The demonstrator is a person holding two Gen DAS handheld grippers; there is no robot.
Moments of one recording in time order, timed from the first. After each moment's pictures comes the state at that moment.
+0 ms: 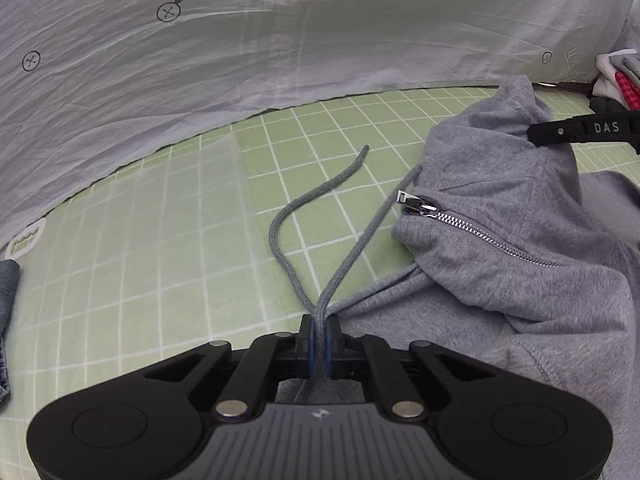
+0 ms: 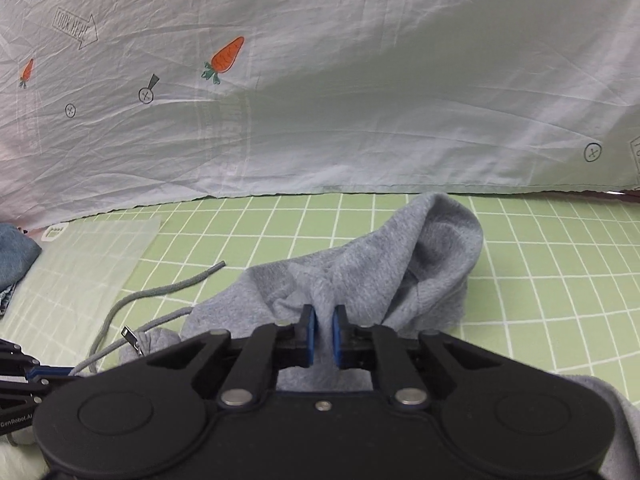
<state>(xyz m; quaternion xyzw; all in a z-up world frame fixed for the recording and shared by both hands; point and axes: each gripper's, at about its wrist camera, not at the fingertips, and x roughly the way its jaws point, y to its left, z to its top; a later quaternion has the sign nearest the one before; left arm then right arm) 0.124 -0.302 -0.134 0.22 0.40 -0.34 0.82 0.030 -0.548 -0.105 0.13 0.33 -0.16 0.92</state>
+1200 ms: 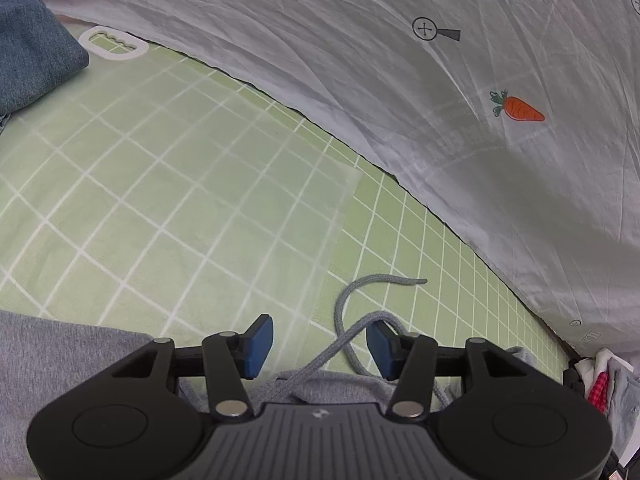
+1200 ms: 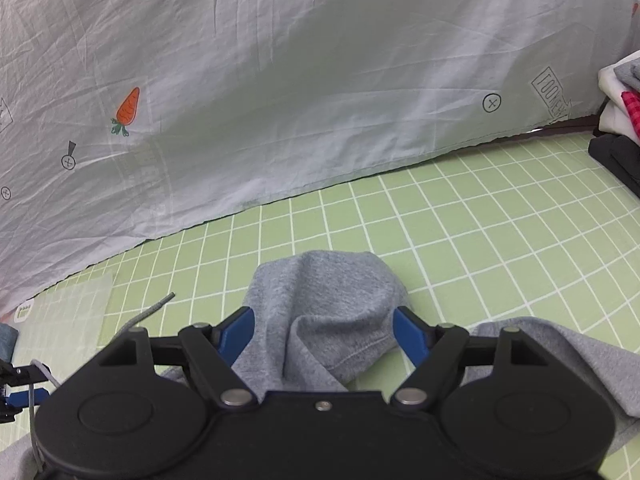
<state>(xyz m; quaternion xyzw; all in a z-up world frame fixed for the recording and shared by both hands) 0.204 -0.244 -0.131 -0.18 0.54 -0.20 0.80 0.008 -0.575 -0.094 0.23 0.34 -0.26 0.87</state>
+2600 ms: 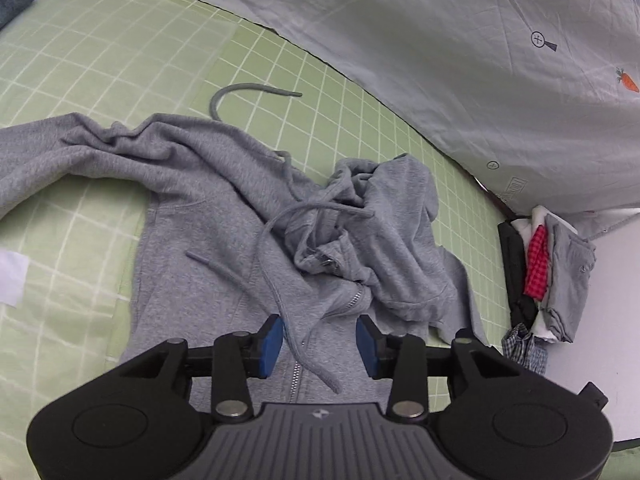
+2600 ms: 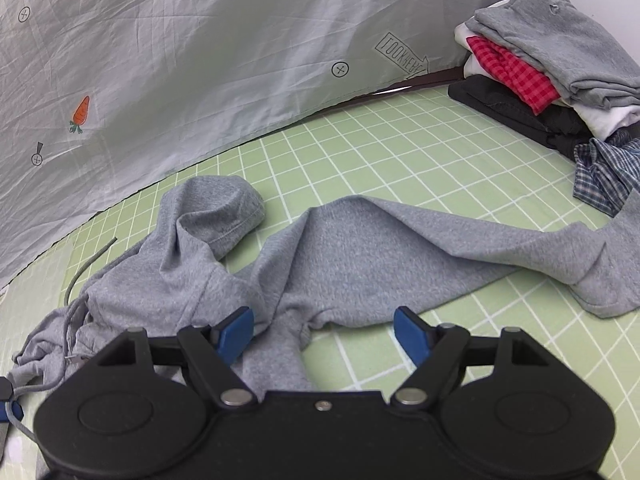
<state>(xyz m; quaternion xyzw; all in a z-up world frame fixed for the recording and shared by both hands) 0.039 -0.271 -0.084 -0.13 0.61 -0.31 0.72 -0.160 -0.546 -0.095 0.25 0.33 -0.35 0.84</state>
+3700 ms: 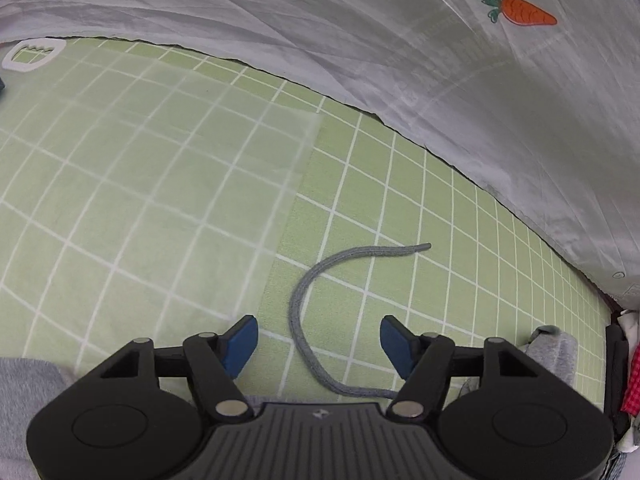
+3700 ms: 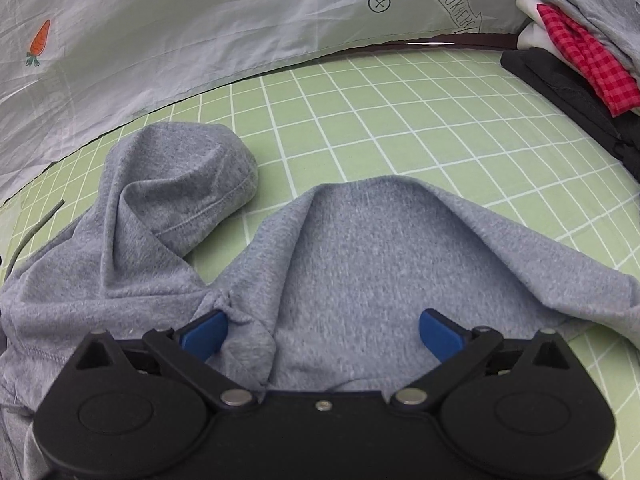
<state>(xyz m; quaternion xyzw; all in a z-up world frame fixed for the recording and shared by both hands) 0.218 -0.323 -0.165 -0.05 0.58 -0.21 0.79 -0.073 -0.601 -0.147 0.23 0.43 -0.34 0.81</state>
